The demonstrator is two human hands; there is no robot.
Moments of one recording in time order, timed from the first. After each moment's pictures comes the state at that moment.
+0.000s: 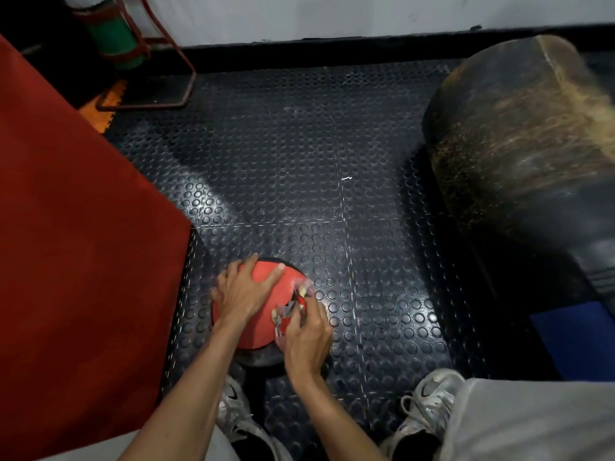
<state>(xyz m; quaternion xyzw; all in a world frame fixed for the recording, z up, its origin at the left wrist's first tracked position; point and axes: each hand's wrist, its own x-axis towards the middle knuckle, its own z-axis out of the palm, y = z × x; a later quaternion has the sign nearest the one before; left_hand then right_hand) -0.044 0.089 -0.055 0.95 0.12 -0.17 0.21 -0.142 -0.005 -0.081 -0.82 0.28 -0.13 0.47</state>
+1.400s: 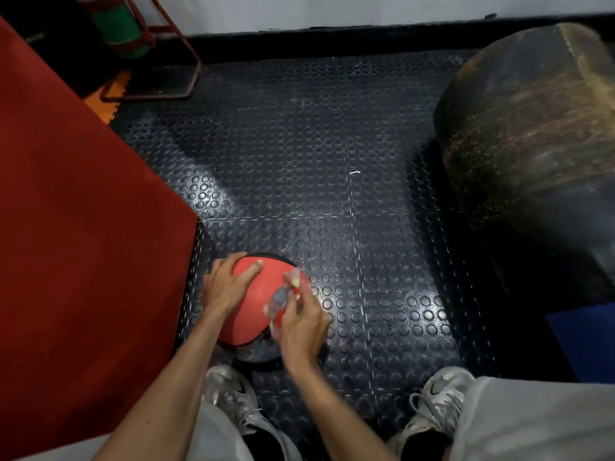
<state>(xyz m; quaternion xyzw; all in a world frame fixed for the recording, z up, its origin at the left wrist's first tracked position) -0.032 0.140 -0.066 0.92 0.17 -0.17 0.30 -0.124 0.012 -0.079 -0.80 0.32 -0.07 0.51</state>
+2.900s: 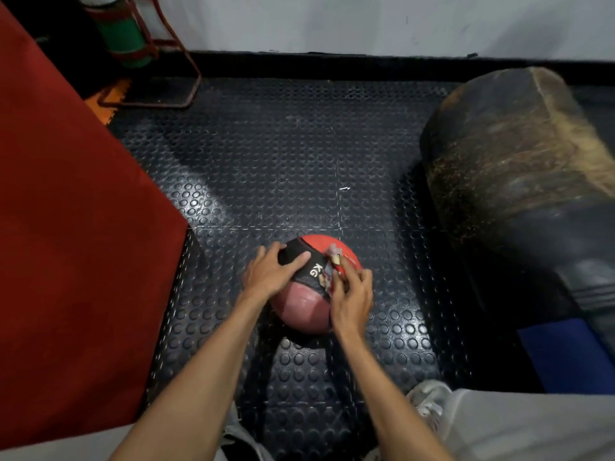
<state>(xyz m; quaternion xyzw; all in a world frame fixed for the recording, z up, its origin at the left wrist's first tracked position) -0.012 0.046 -0.048 0.92 0.07 -0.21 0.32 -0.094 -0.100 -0.075 -0.84 0.24 -0.15 0.46</state>
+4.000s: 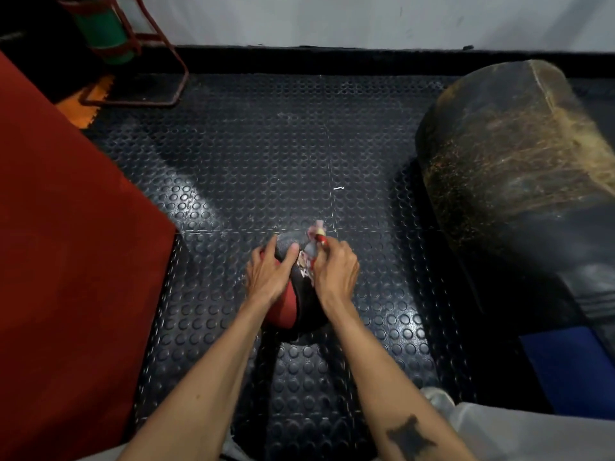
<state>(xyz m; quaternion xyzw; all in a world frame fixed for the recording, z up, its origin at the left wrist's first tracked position) 0.001 0.020 -0.071 0.89 0.12 -0.19 0.40 -0.028 -0.101 -0.055 -0.90 0.19 -0.16 0.37</state>
